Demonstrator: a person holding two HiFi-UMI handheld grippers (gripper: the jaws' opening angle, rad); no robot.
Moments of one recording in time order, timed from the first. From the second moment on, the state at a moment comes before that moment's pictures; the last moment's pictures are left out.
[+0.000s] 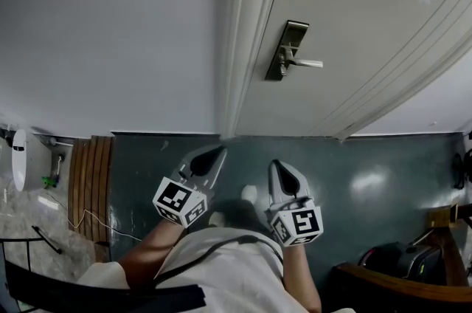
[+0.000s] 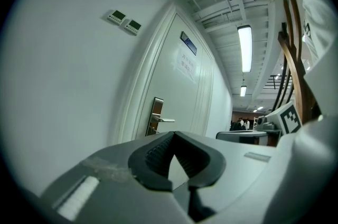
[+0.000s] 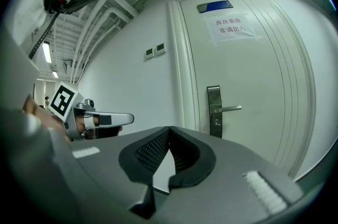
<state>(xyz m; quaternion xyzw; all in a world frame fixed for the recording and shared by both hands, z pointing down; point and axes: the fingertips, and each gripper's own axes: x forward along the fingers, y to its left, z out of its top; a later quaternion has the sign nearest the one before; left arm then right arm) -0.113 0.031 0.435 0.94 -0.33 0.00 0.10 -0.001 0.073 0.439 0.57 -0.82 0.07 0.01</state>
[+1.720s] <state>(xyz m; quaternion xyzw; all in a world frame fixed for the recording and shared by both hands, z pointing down) 0.029 -0.139 0.456 0.90 -0.43 0.05 0.08 0.122 -0.170 0.498 0.49 -0.87 0.04 0.11</state>
